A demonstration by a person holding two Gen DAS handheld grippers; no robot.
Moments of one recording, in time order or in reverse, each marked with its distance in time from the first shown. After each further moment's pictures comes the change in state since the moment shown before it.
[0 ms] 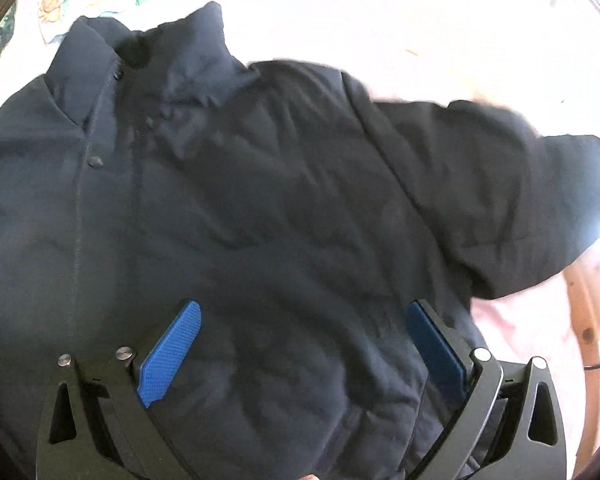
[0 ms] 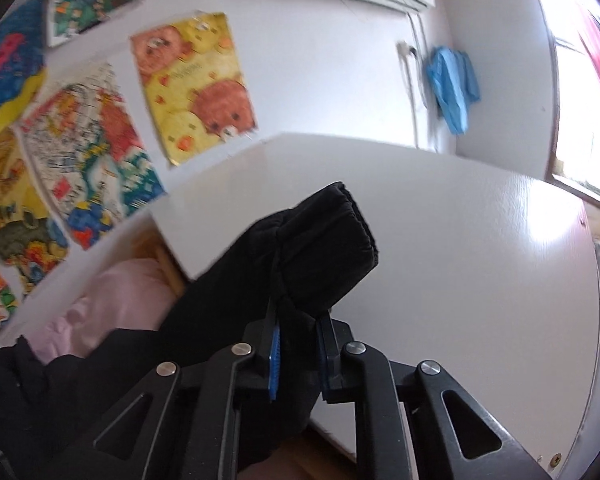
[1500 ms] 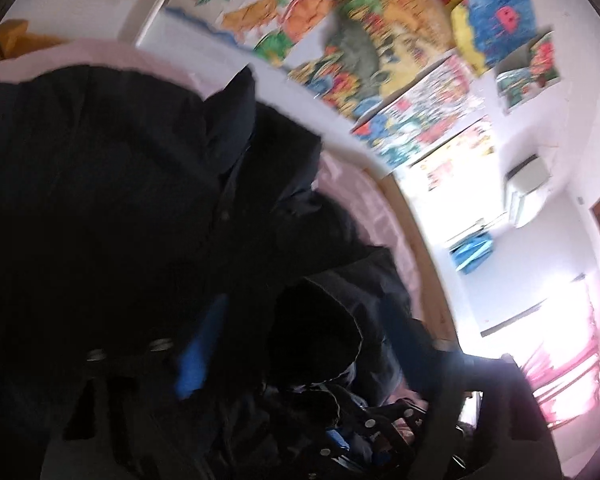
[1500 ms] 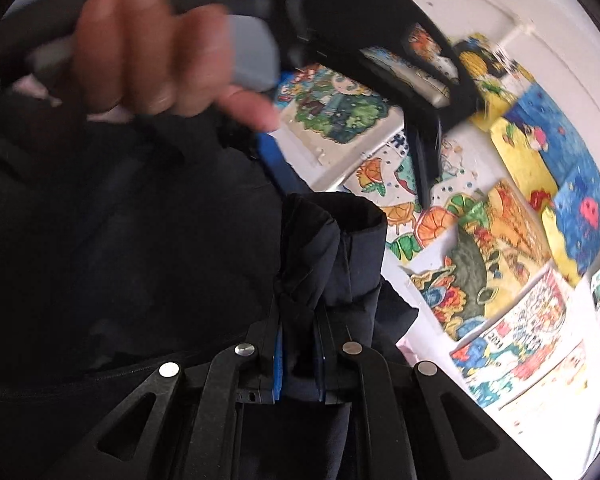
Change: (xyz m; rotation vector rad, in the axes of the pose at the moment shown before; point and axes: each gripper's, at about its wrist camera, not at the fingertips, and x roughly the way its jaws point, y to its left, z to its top) left arm -0.163 0.177 0.022 -0.385 -0.113 -0.385; right arm -0.153 0.386 -0.361 -1.477 -0.457 0.631
